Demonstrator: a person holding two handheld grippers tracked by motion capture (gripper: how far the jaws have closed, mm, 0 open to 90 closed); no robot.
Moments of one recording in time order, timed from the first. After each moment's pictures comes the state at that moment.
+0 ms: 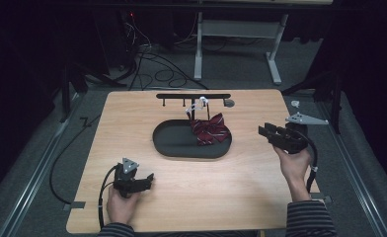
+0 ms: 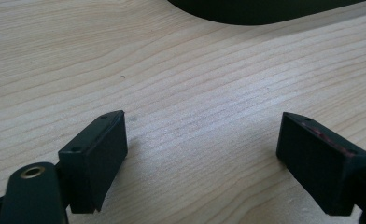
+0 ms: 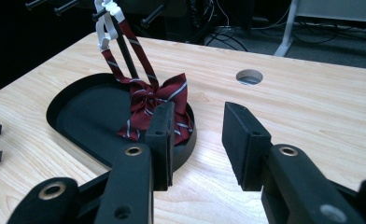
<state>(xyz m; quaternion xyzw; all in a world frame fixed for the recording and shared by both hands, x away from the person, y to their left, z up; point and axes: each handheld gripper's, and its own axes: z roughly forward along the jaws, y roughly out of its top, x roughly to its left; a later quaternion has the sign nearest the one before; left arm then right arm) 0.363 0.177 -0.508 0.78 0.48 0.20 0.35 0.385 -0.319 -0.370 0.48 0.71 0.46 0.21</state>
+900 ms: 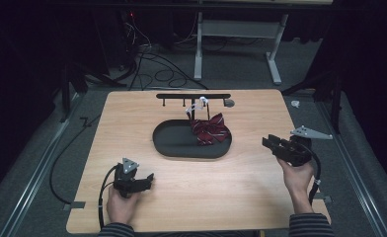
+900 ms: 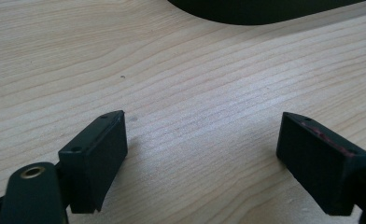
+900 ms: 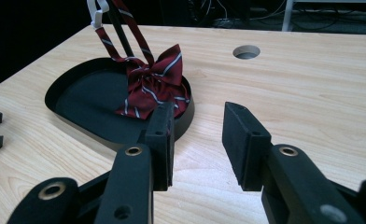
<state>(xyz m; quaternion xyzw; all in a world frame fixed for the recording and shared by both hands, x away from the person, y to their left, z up) 0.363 0.177 -0.508 0.78 0.48 0.20 0.35 0.363 -0.332 -0.399 0.50 0.70 0.47 0.20</state>
